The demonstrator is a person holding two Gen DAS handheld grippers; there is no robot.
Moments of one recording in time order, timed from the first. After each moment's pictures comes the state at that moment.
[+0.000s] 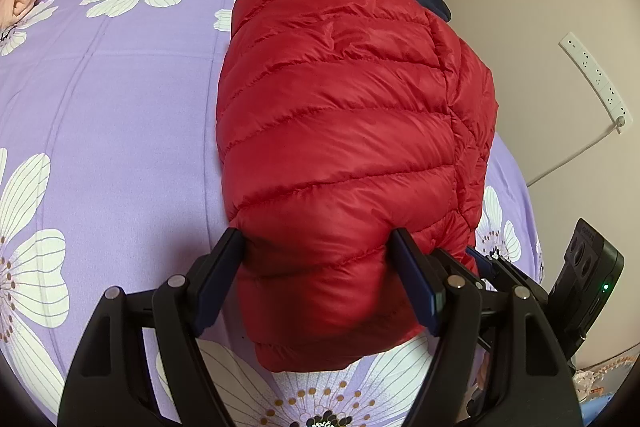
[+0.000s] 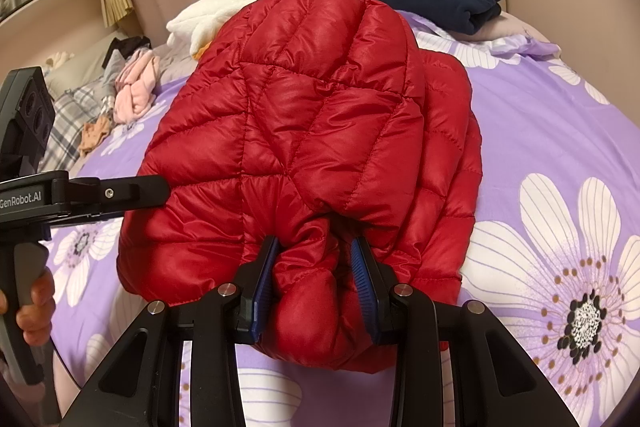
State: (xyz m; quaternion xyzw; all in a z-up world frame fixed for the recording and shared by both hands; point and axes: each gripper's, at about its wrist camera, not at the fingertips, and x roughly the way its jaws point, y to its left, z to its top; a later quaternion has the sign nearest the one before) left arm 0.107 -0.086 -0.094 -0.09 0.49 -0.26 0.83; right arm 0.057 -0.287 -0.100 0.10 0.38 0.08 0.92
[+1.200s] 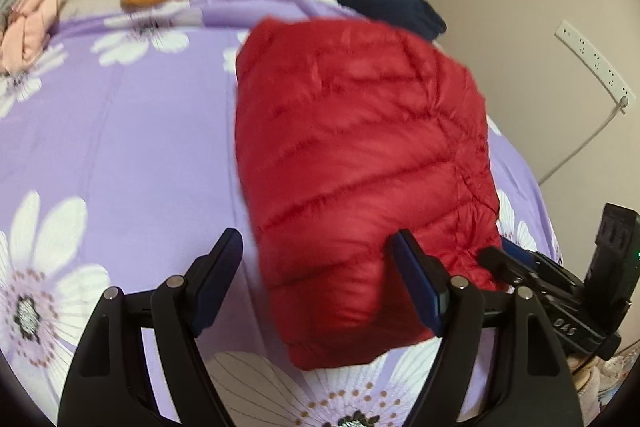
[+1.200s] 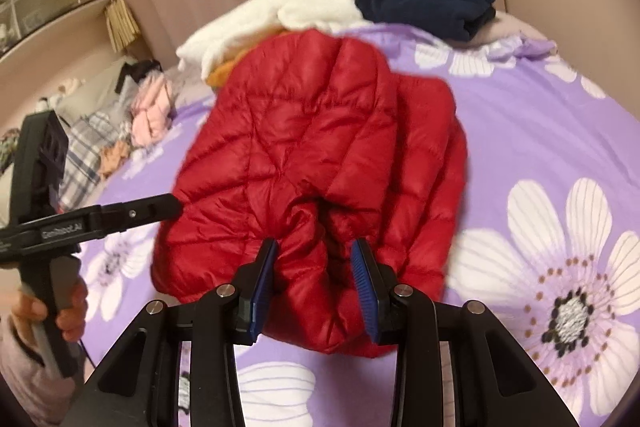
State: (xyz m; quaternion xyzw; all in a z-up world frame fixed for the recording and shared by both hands) left arm 0.103 -0.068 -0.066 -0.05 0.44 -0.25 0.86; right arm 0.043 -0.316 -0.065 0.14 0.34 0.10 0.92
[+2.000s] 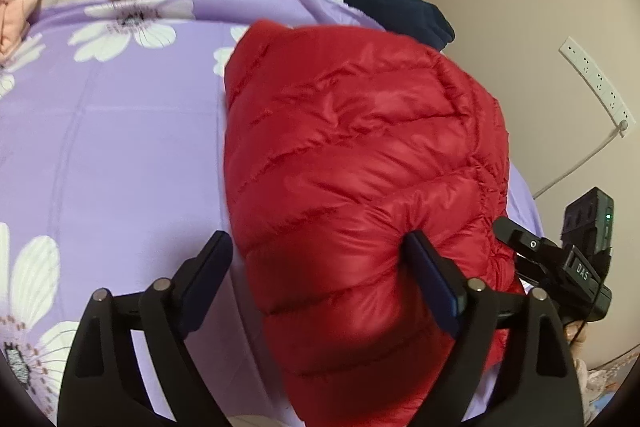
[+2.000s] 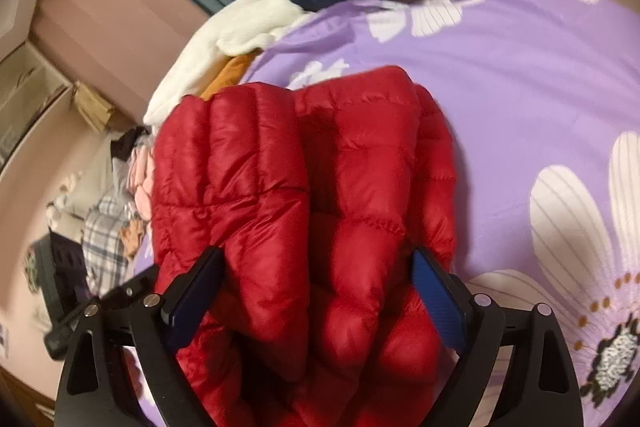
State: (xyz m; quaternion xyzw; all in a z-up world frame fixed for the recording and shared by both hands) left arm 0.164 -0.078 -0.086 -0.08 0.47 -0.28 0.84; right arm 0.104 -0.359 -0.104 0.33 0.38 0.09 0.86
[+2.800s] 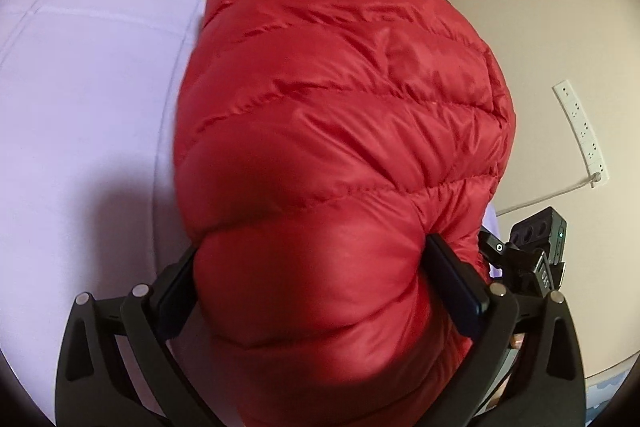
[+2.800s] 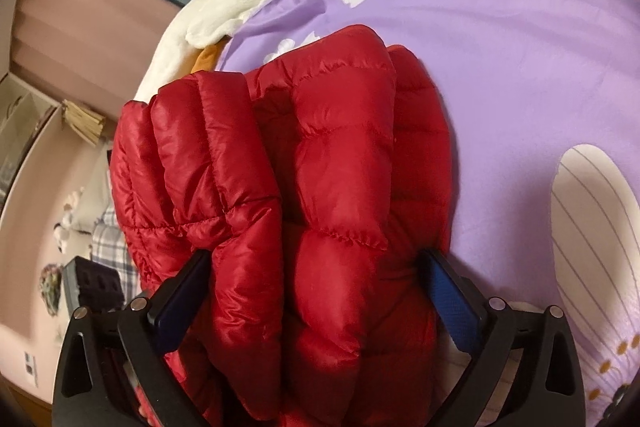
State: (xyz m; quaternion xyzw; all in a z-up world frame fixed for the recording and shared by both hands) left arm 0.184 -0.099 -0.132 -0.19 0.52 -0.30 0.77; right arm 0.124 -0.377 -0.130 0.37 0.42 0.10 0.82
